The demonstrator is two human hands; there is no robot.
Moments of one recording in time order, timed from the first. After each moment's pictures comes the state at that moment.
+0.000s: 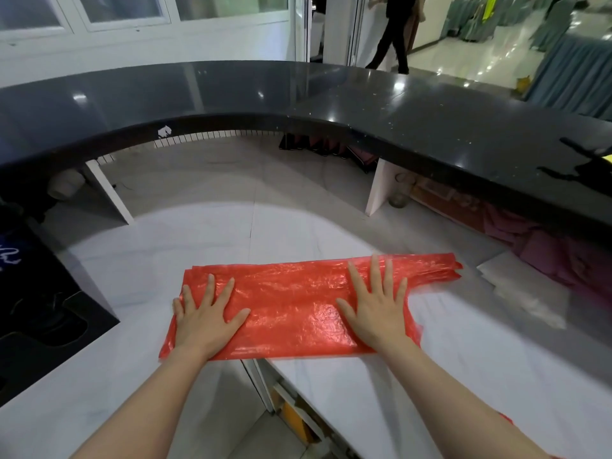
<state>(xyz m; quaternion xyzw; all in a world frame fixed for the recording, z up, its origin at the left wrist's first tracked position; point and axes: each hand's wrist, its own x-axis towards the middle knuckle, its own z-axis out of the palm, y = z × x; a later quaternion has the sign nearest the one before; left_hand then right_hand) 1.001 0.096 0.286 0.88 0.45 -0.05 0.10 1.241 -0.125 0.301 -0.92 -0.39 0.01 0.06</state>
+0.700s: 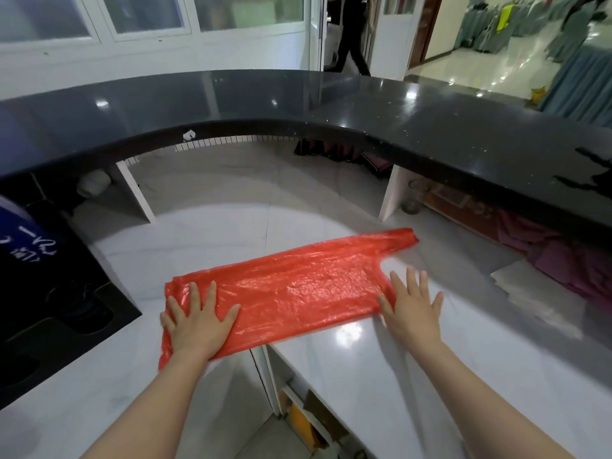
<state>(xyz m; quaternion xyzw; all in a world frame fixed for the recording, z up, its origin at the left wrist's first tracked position) 0.974 0.099 0.294 0.81 0.57 -0.05 0.12 1.255 -0.147 0.321 -0.94 -0.32 0.06 0.11</state>
